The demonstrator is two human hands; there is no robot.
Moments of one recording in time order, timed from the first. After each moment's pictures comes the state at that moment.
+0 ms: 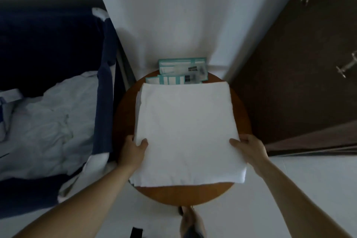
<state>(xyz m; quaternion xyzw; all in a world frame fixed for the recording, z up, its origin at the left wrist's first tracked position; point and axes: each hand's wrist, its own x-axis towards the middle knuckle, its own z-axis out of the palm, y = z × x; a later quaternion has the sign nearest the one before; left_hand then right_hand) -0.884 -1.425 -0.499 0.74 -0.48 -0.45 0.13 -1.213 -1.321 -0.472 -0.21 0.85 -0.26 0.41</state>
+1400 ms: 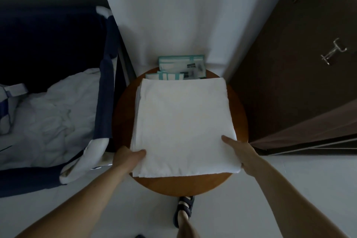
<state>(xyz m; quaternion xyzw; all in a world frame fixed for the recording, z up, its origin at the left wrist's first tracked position) -0.863 -1.385 -0.493 0.77 -0.42 -0.48 0.02 -1.201 -1.297 -0.485 -0.09 0.80 -0.27 0.53</state>
